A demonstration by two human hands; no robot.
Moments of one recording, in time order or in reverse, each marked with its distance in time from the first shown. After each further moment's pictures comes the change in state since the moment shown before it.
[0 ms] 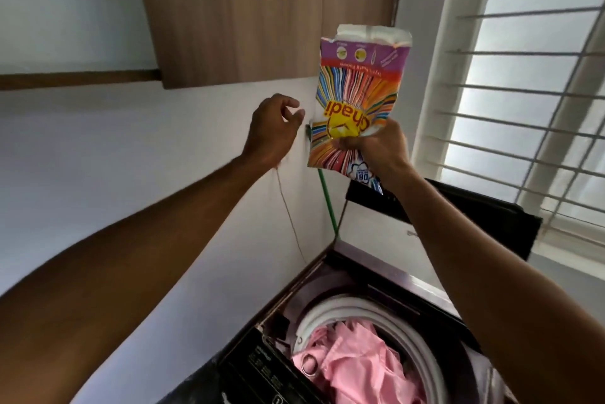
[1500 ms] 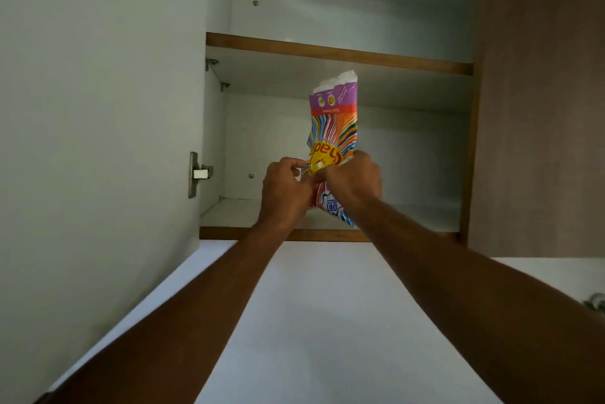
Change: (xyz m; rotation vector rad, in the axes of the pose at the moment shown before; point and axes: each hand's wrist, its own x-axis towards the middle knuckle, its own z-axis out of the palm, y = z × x) left_hand 0.074 -0.102 -0.411 0.375 0.605 -0.170; right_hand -0.004 -0.327 0.445 0.167 -0.286 -0.246
